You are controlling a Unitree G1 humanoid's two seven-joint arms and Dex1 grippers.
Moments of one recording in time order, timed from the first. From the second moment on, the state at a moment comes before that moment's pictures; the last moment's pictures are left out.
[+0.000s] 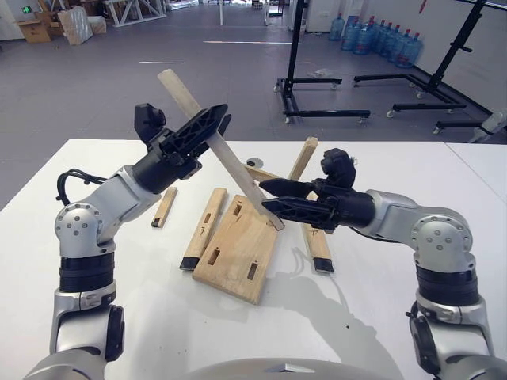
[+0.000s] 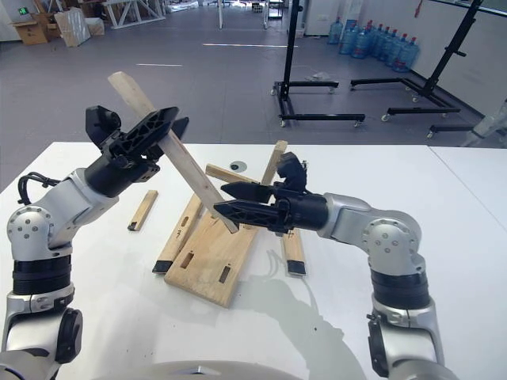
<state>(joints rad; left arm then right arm) -0.48 0.45 0.20 -0.15 -1.79 0.89 -0.24 -0.41 -0.54 -0.13 -0.33 1.26 1.08 0.75</state>
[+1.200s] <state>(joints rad) -0.48 0.42 0.27 -0.20 -1.13 0.65 -0.46 -0.52 -0.53 0.83 -0.24 -0.13 0.37 0.82</state>
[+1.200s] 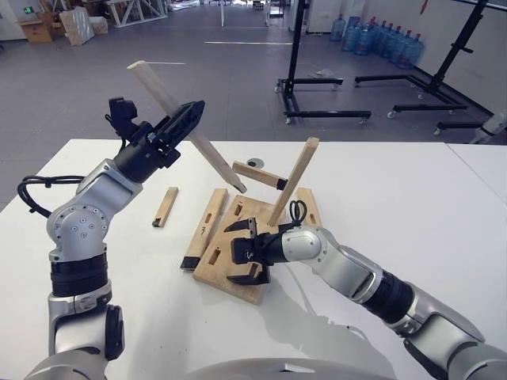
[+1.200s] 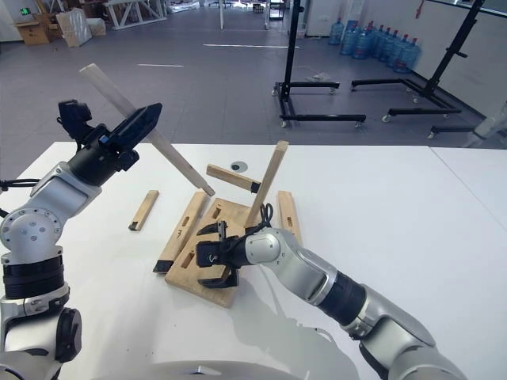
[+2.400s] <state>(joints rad) -0.36 0.32 0.23 -0.25 -1.09 0.69 -0.44 -0.47 -0.91 0.50 -0.23 -0.11 0.07 1.35</state>
